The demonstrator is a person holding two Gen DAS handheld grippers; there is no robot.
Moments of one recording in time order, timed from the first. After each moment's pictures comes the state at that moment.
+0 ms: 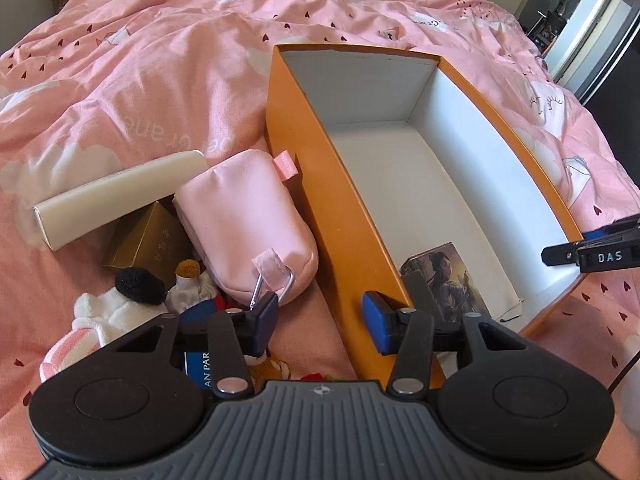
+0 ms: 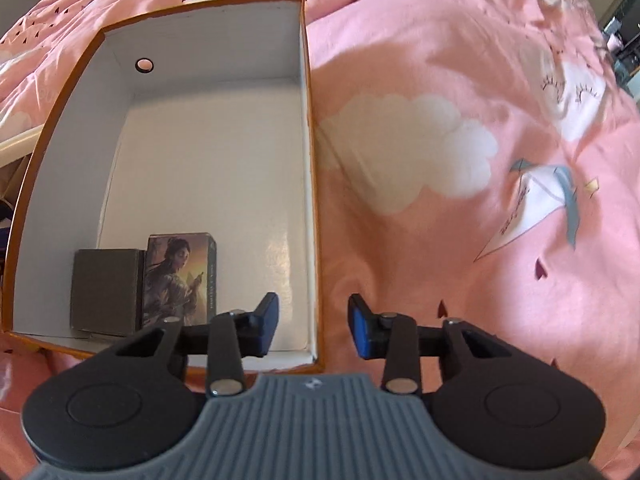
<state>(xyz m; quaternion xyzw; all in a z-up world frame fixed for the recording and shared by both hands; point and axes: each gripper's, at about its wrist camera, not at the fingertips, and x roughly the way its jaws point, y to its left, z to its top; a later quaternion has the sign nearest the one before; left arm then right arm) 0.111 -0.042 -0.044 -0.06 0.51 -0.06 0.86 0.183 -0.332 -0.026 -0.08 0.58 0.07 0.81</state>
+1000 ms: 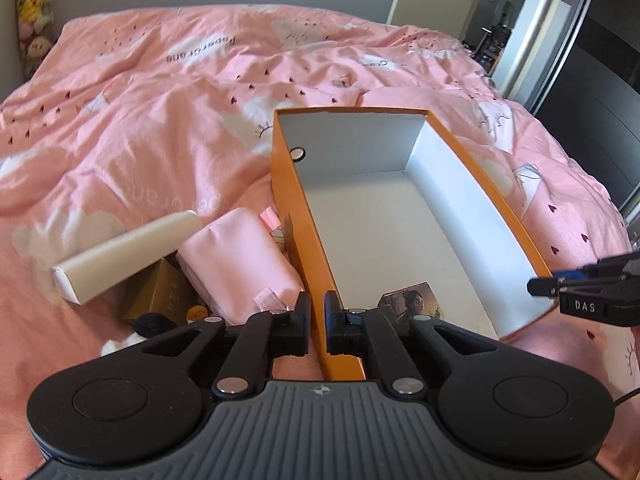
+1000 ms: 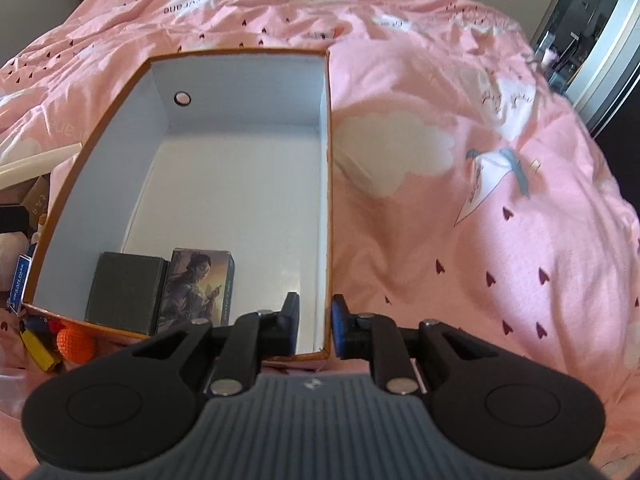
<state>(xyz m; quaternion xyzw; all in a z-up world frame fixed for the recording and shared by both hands) 0.083 -0.025 -0.009 -0.03 0.43 -0.13 0.89 0.079 -0.279 0.004 -0.08 0.47 -0.01 0.88</state>
